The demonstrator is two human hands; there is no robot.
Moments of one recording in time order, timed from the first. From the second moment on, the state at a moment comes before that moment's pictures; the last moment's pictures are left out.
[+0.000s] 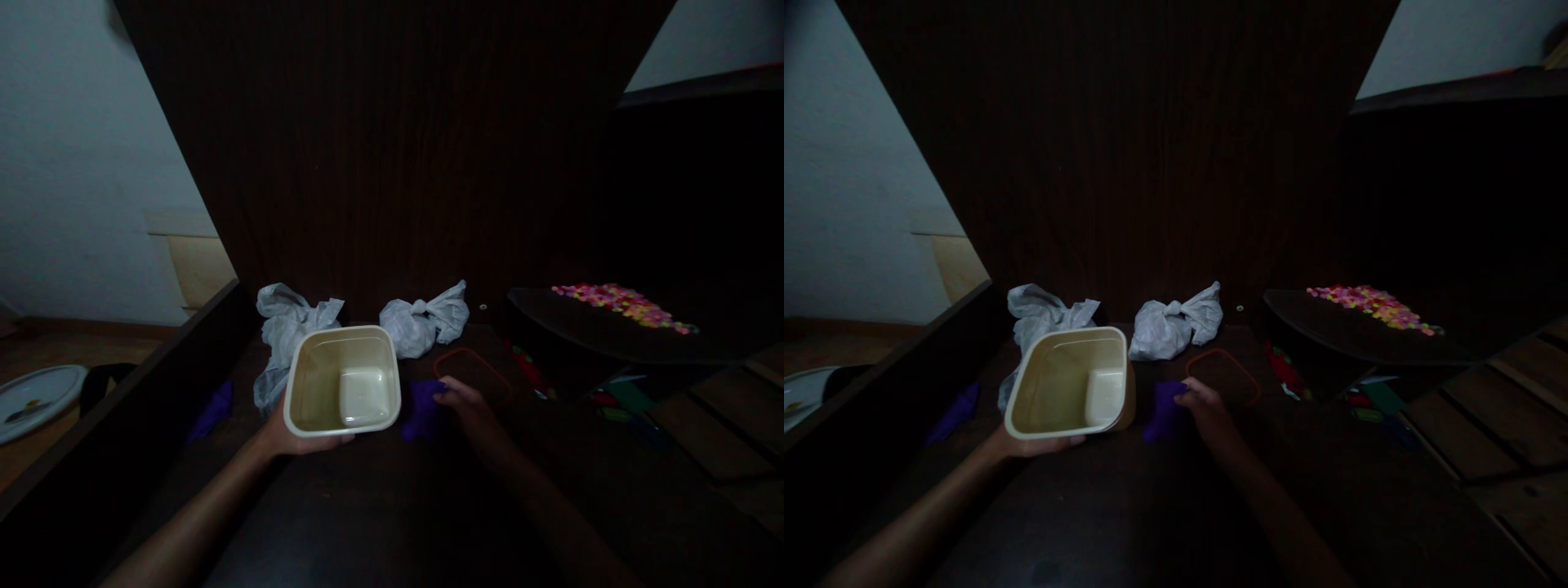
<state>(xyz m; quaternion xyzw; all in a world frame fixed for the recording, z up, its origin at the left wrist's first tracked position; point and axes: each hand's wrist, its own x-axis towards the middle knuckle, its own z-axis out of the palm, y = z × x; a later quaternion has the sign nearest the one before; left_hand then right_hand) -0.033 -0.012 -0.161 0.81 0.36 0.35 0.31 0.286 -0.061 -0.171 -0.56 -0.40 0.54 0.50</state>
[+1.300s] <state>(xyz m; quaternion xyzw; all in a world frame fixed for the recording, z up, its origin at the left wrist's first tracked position) -0.013 -0.025 -0.124 0.73 0.34 0.35 0.49 0.279 -0.069 -0.176 -0.52 -0.55 0.46 0.47</state>
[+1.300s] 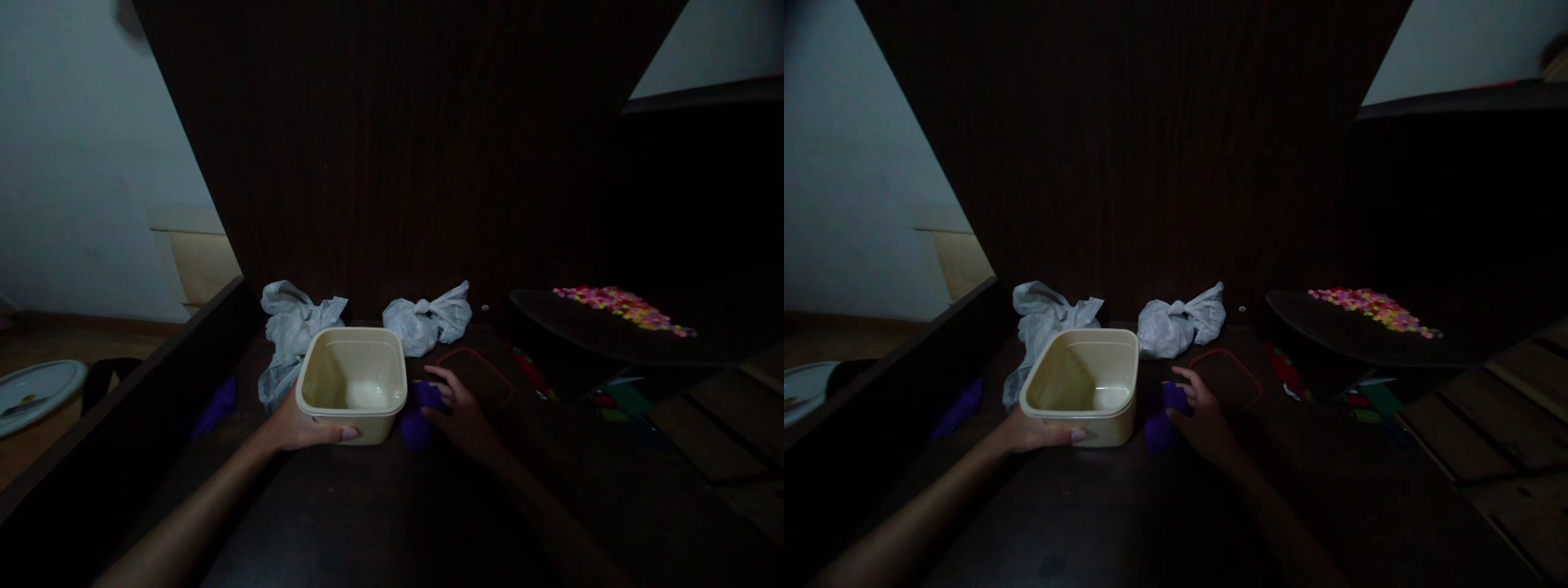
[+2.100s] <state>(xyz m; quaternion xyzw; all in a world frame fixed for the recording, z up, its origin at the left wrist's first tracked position) -0.013 -0.023 -0.127 0.74 0.35 0.37 0.44 0.279 -0.068 -0.175 -0.59 -0.58 0.34 0.45</state>
